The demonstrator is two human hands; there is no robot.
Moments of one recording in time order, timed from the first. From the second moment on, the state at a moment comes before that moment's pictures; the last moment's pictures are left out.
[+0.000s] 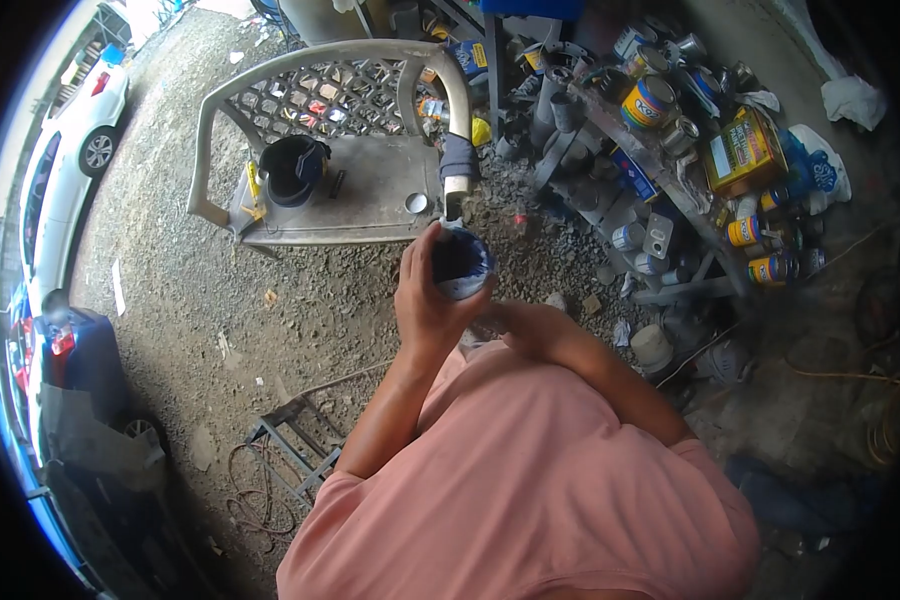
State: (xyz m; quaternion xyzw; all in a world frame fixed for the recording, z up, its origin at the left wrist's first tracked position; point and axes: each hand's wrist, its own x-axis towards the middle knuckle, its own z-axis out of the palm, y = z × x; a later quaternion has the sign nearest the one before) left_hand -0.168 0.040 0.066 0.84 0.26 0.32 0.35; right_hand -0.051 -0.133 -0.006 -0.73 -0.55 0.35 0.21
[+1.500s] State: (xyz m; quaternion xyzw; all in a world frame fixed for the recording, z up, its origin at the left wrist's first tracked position) left_hand -0.158 0.041 0.071 0.85 0.25 0.32 0.32; right_hand -0.041 -0.126 -0.012 -0.73 -0.55 0.35 0.22
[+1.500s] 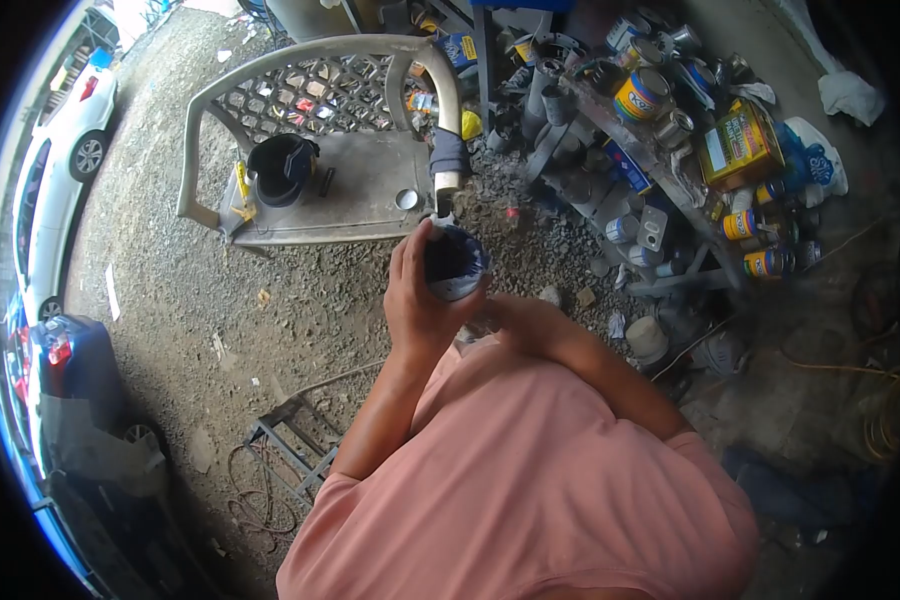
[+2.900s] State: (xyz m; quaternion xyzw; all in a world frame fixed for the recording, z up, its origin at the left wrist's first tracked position) left_hand -0.149 0.038 0.075 0.86 0.22 0.34 0.30; right_hand -0.031 -0.130 -0.002 -0.73 -0.56 0.31 0.26
